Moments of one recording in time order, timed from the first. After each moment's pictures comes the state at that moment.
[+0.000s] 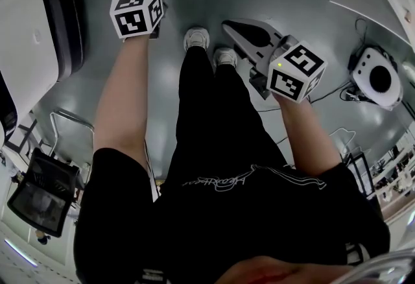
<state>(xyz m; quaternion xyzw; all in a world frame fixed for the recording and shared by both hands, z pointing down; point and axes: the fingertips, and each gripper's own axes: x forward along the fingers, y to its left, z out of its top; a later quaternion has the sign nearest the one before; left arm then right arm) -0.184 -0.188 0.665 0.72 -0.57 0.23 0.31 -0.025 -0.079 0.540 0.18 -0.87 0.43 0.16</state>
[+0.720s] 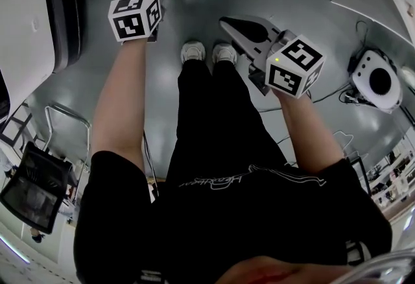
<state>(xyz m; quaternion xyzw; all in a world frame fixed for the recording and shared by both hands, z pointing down) -0.188 -0.147 0.666 0.72 -0.58 0.24 0.31 -0.029 -0.056 0.545 0.15 -0.88 0.41 0.17</state>
